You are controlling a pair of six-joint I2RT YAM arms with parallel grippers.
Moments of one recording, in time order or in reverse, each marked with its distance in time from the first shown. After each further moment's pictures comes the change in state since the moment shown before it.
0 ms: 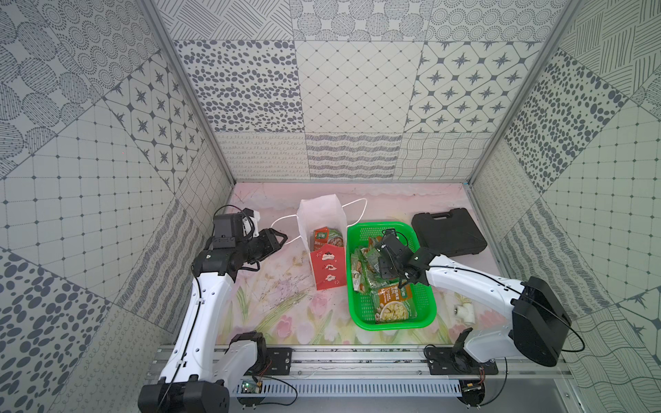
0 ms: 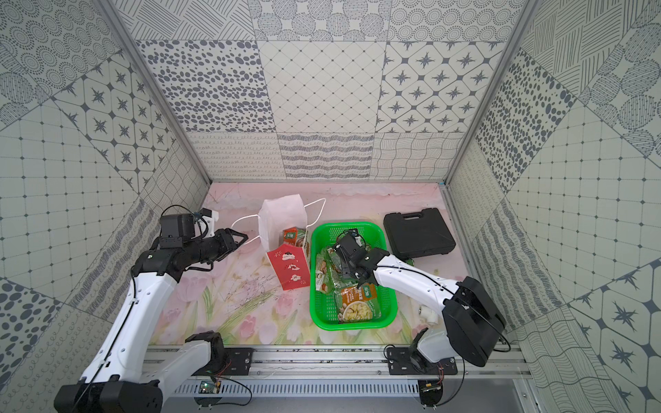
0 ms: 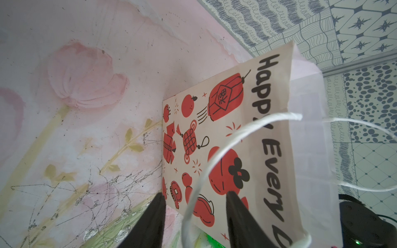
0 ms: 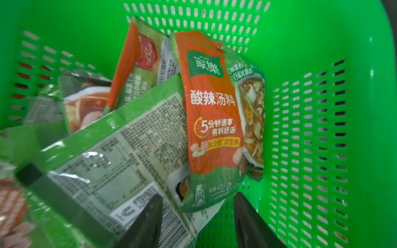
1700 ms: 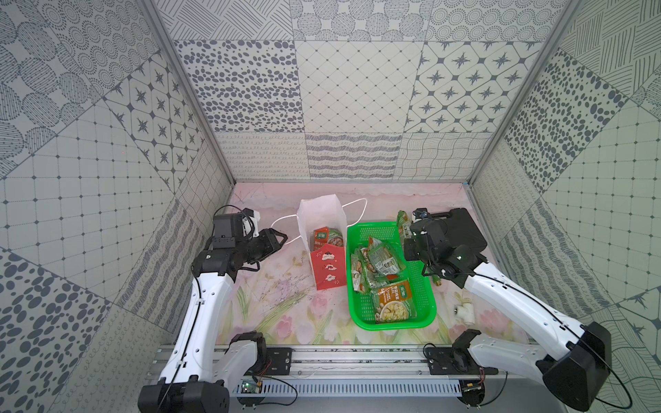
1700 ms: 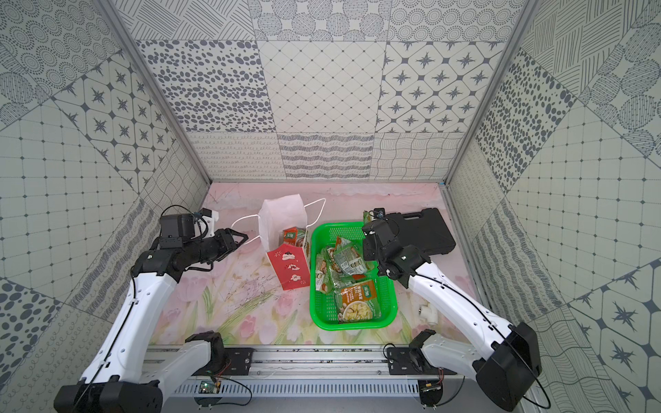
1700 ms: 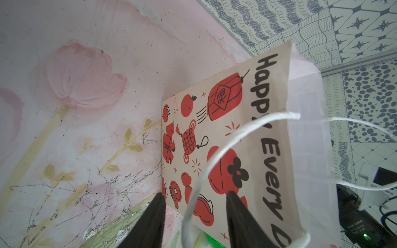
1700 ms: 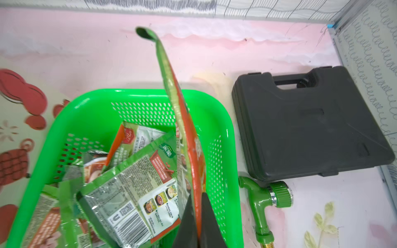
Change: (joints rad) left arm 0.000 -0.002 0.000 0.000 0.003 0.000; right arm -0.163 -0.345 0.039 -0.003 0.070 -0.180
